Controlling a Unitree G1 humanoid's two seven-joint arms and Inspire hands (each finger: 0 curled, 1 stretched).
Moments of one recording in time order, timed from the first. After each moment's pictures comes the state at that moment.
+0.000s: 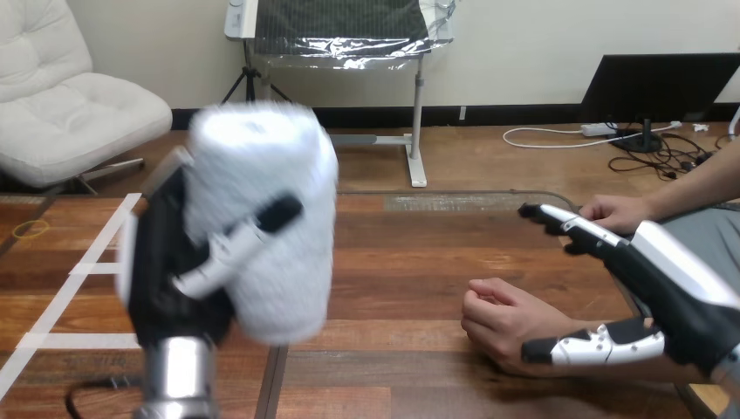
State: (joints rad) left arm 0.09 0.04 -0.06 -0.14 -0.45 -0.46 -0.04; right arm 0.12 -0.69 -0.10 0.01 -0.20 -0.45 0.31
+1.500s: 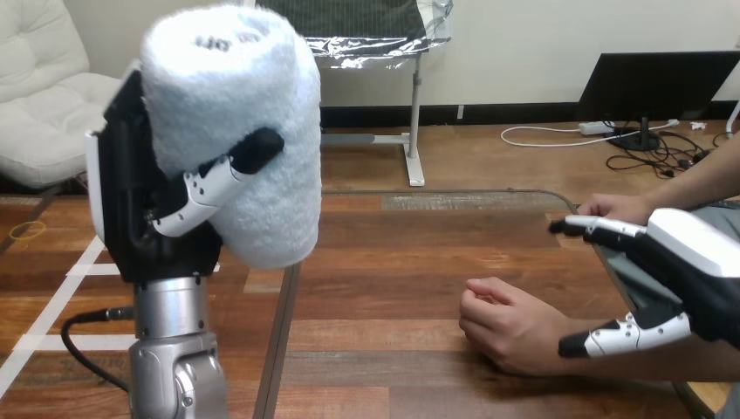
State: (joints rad) left arm -0.13 -0.05 0.07 0.04 -0.43 -0.59 -0.20; right arm 0.02 -0.80 -0.12 0.10 -0.33 -0.40 0.39
